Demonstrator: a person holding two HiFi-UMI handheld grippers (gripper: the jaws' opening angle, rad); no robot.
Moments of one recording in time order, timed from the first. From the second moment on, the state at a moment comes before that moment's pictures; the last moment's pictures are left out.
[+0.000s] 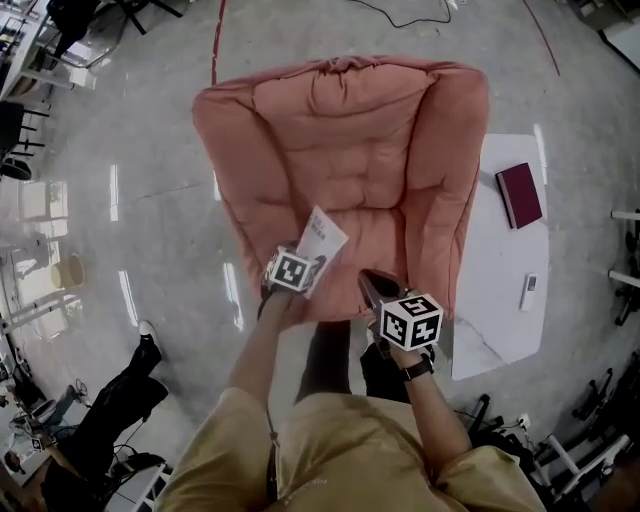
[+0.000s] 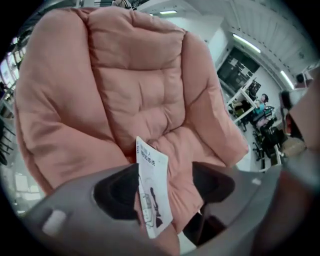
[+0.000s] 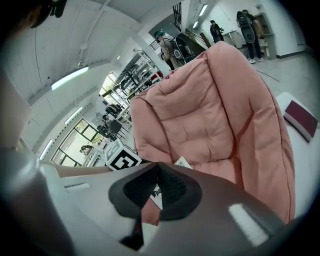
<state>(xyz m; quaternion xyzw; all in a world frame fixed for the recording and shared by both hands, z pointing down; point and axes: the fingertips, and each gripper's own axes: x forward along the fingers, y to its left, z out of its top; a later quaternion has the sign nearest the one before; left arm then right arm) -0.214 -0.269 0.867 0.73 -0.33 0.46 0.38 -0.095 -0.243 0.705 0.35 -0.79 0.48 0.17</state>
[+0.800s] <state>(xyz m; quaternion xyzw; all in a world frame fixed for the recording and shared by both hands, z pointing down) -0.206 -0.280 0.976 0.69 -0.28 0.53 0.41 -0.084 -0.248 0.757 0.36 -0.76 0.51 0.19</state>
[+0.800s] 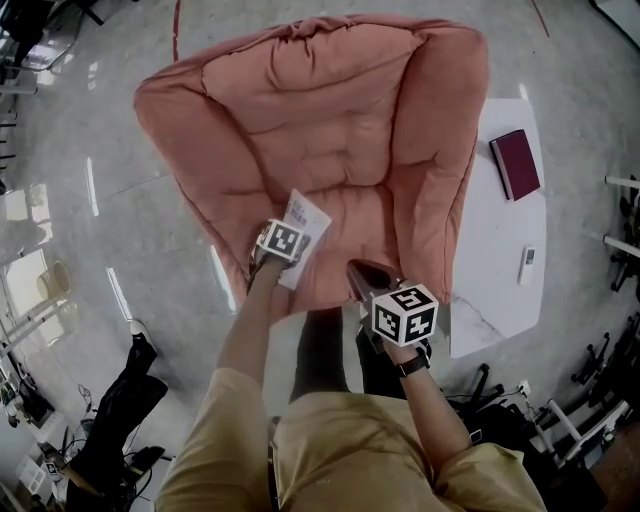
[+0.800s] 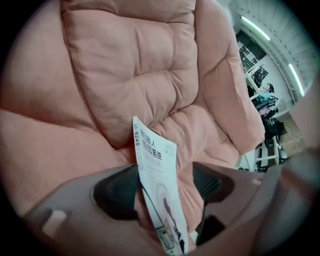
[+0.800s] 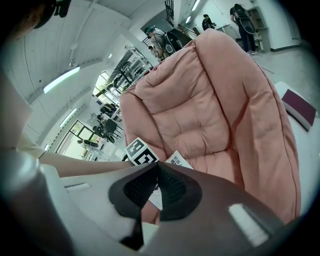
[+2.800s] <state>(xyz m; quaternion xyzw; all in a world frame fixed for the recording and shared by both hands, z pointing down) -0.135 -0.192 0.682 0.75 -0.47 0.21 0.40 -0.011 -0.175 0.603 0.40 -0.81 0.41 0.10</state>
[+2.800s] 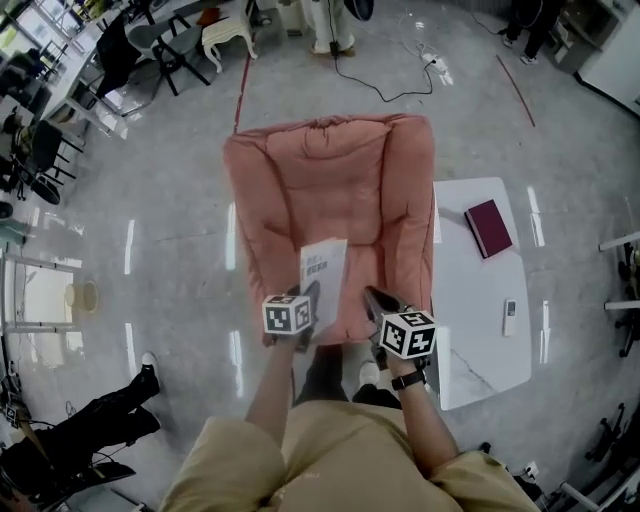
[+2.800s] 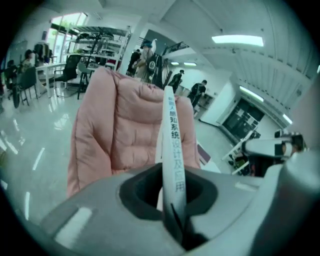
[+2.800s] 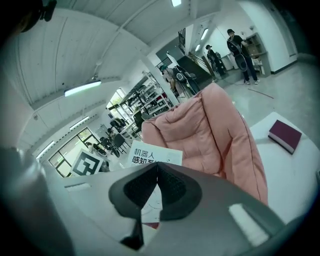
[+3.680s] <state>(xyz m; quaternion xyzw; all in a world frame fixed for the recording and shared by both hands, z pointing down) -0.111 -0.137 0.300 0.78 -0.63 -0.04 0.03 0.055 -0.150 0.302 0.45 -0.89 0.05 -0.06</state>
